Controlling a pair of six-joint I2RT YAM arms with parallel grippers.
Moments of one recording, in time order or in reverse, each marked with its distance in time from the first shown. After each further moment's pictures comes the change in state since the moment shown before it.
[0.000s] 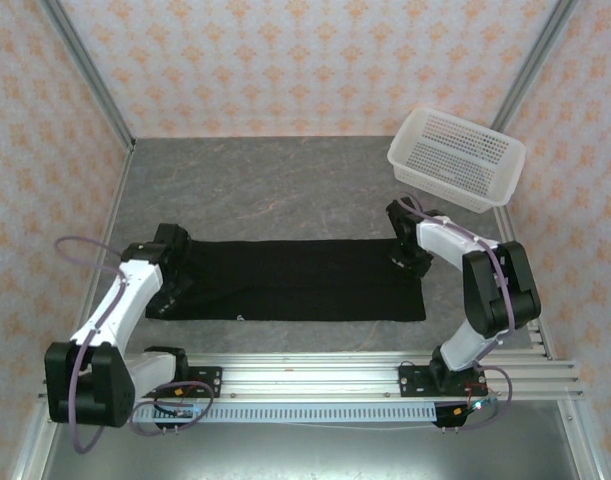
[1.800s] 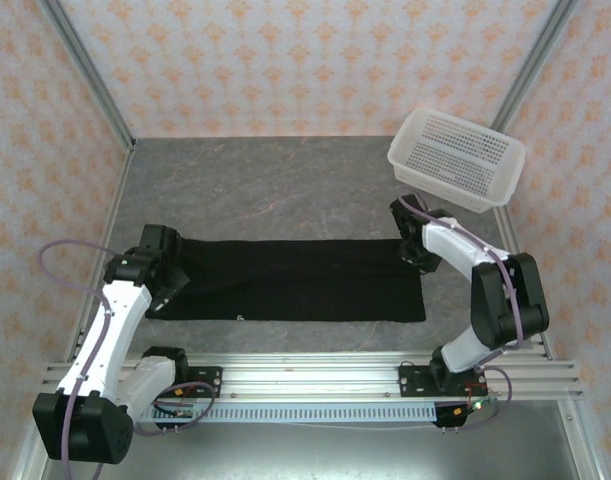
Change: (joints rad) left arm 0.000 -0.232 0.027 -0.055 0.086 0.082; right arm -0.004 -0.092 -0.014 -0.031 0.176 -0.102
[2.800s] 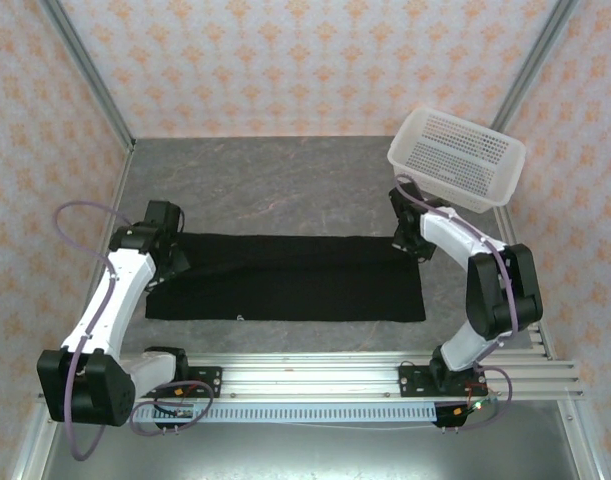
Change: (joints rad) left arm 0.001 0.190 0.129 0.010 -0.076 0.264; right arm -0.003 0.080 0.093 0.021 -0.069 -0.057
